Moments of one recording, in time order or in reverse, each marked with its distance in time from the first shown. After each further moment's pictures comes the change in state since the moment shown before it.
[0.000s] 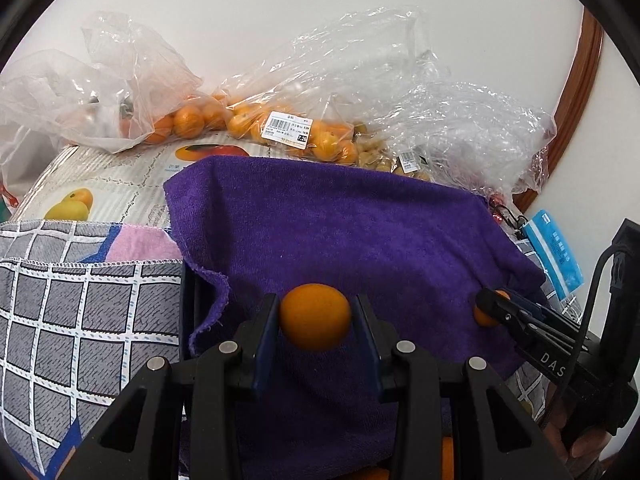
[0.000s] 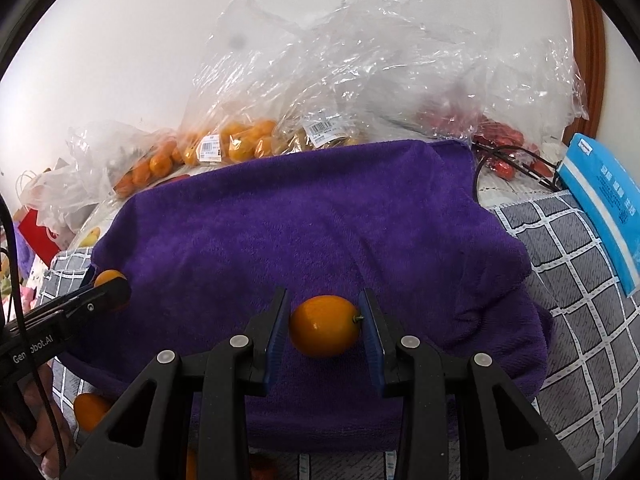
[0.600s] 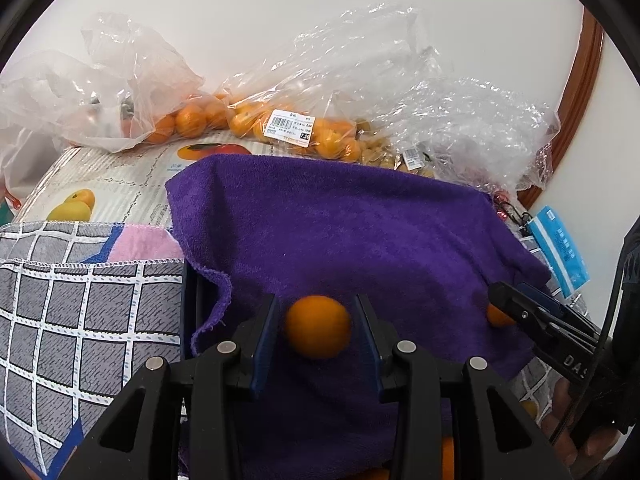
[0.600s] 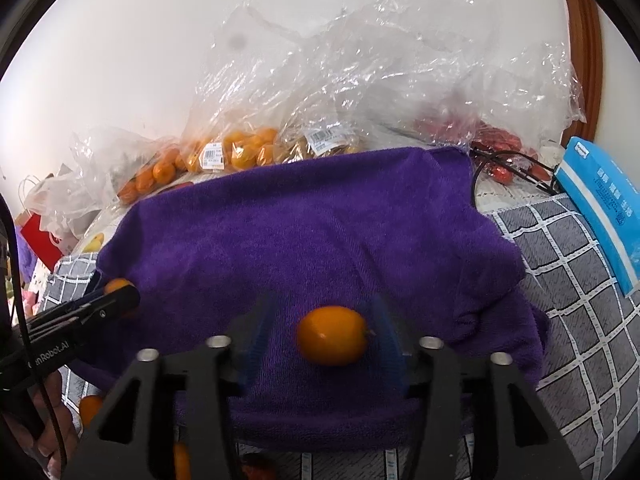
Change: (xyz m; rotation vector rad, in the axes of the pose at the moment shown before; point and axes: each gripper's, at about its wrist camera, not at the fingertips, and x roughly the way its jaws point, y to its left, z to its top) left arm 0.001 0.002 0.001 0.003 0.000 0.002; right arm -0.009 -0.003 -0.001 0.023 -0.040 0.014
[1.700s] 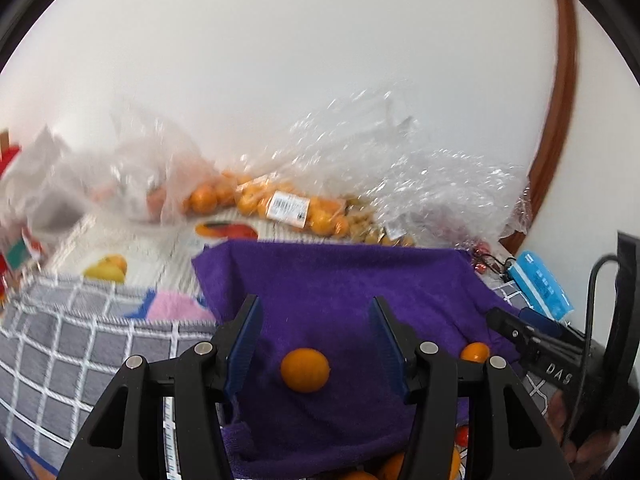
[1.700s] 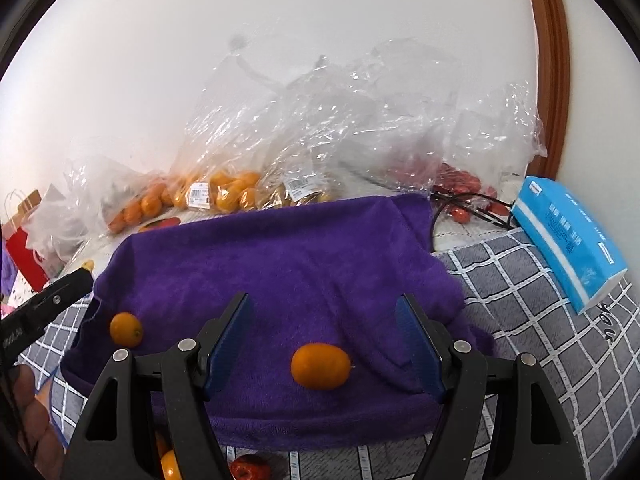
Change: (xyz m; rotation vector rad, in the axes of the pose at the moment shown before) left arm -0.059 -0.011 0.013 0.036 -0.233 0.020; right arm -0.036 0.002 0.015 0.000 -0.094 -0.087
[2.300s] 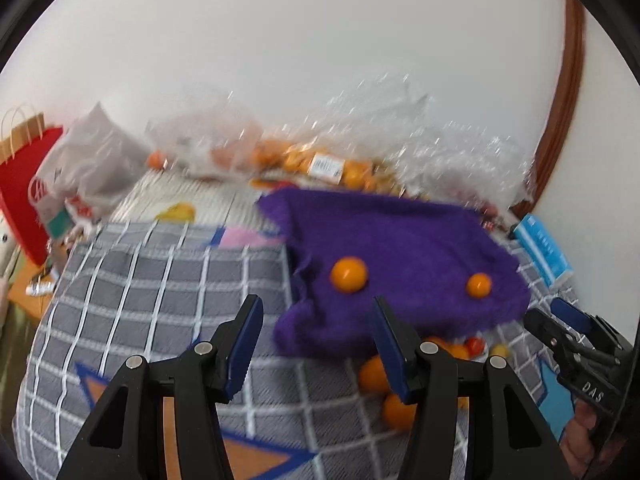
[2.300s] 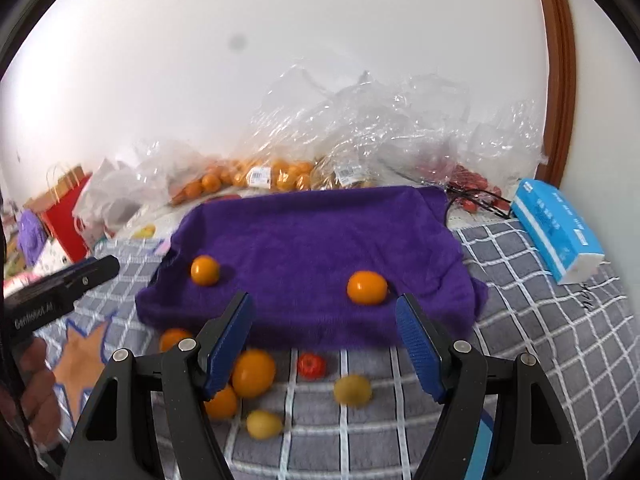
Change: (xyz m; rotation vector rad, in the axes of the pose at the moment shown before) left arm -0.072 0.030 -0.038 -0.030 0.144 0.084; right arm -0.087 0.035 -0.052 -0.113 0.011 0.047
